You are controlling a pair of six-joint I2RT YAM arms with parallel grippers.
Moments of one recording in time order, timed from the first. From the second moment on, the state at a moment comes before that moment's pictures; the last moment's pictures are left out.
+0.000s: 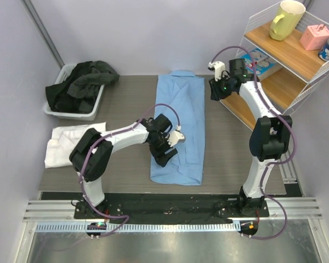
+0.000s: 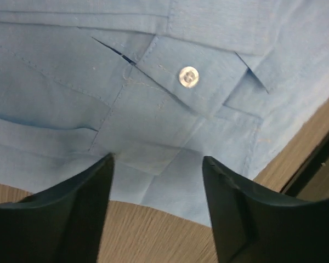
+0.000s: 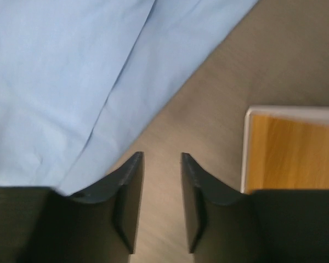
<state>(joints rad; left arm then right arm) -0.76 1.86 1.24 -0.69 0.31 0.35 0.13 1.97 1.82 -0.67 -0.32 -0.37</state>
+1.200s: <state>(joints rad) -0.89 1.28 0.52 -0.18 0.39 1.07 0.72 0.95 0.35 -0.36 -0.40 -1.25</state>
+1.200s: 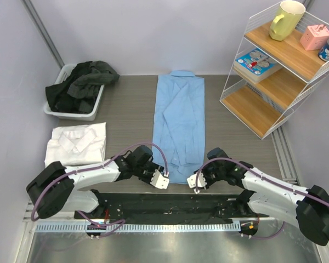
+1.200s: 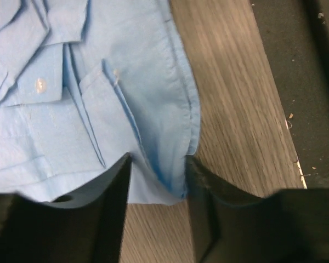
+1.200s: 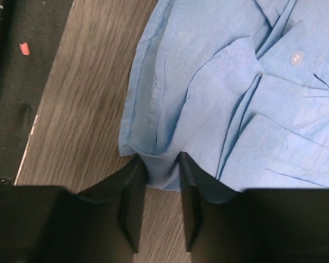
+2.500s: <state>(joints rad) -0.84 1.15 0.77 -0.58 0.49 0.77 0.74 0.82 0.55 -0.55 -0.26 -1.03</state>
